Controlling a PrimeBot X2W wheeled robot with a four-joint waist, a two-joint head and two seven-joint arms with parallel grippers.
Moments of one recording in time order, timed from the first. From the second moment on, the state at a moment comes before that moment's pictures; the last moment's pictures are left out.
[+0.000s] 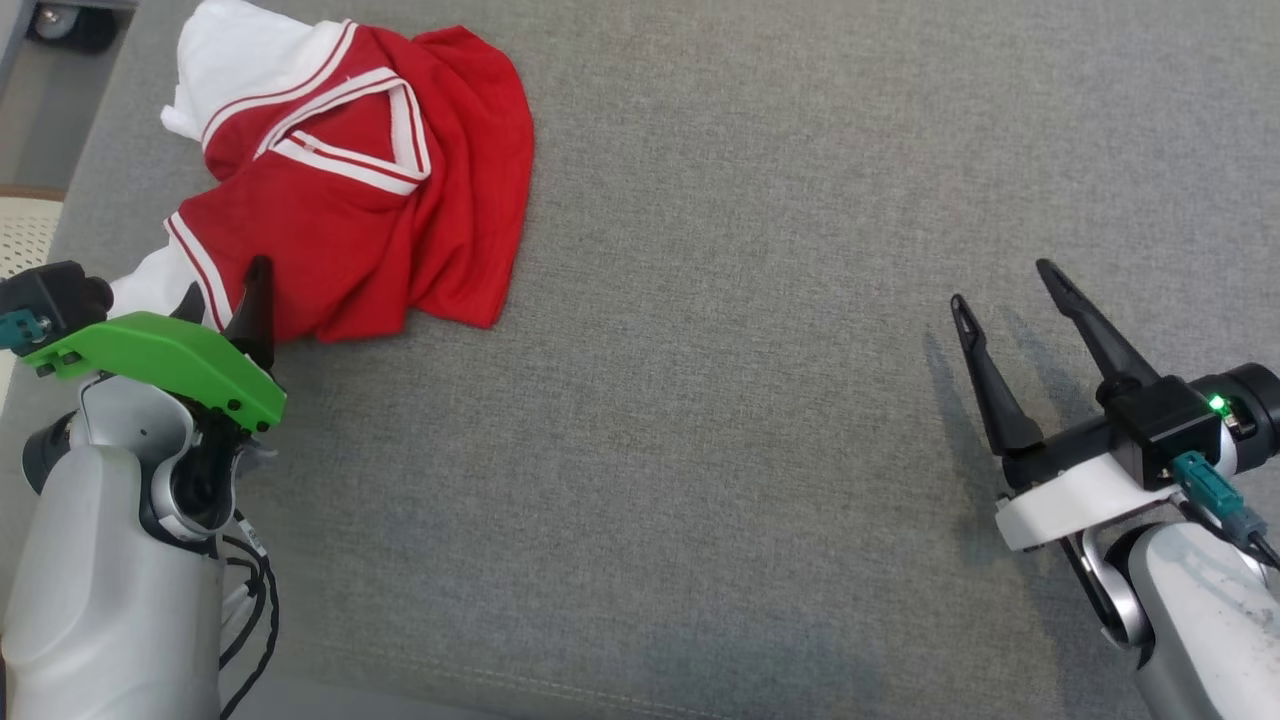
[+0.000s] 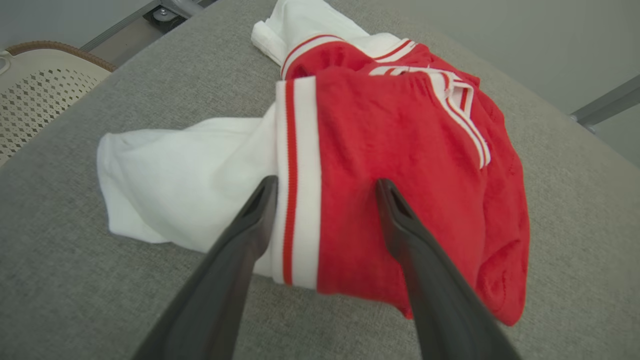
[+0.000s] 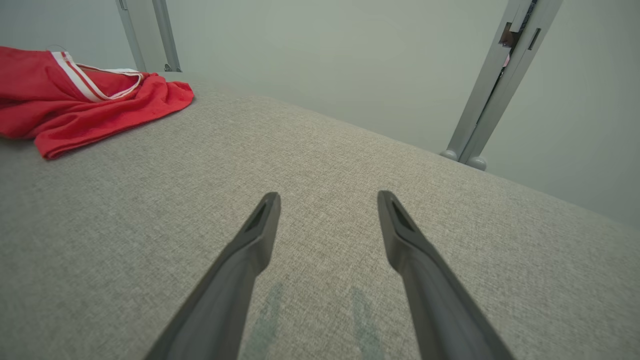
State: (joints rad) left arm -0.49 0.13 -0.04 0.43 -0.67 0.04 0.20; right arm -0.11 -0.29 0.28 -0.02 0.04 -0.01 -0.22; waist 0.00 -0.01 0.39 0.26
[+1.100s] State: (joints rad) left arm -0.66 0.04 -0.48 0.23 -0.63 -0.13 0.18; right arm -0.16 -0.15 0.31 0.09 0.10 -0.01 -0.25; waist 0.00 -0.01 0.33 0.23
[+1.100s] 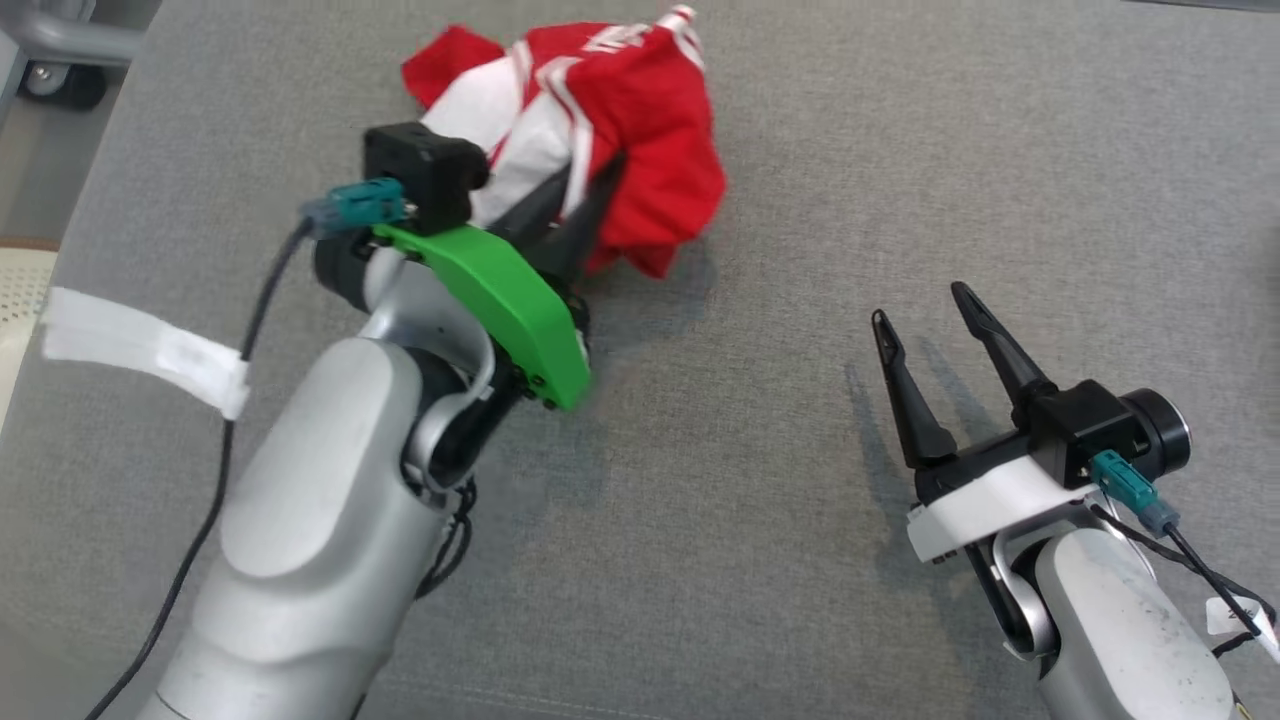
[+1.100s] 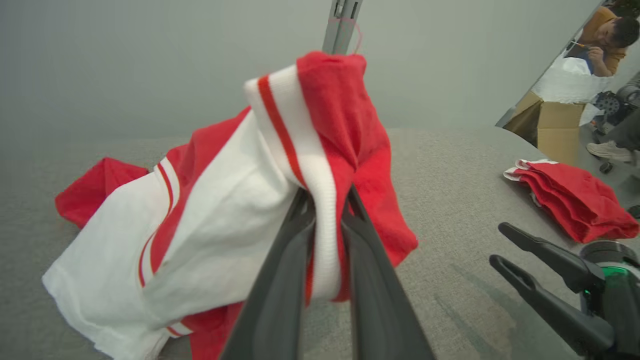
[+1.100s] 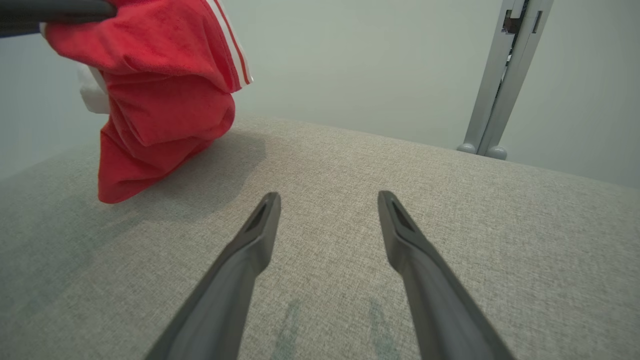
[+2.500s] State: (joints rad) left arm -0.59 0.33 -0.57 0.23 -0.71 0.08 0.38; right arm -0.07 -0.07 0.40 0.10 0.12 0.02 -0.25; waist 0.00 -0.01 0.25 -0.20
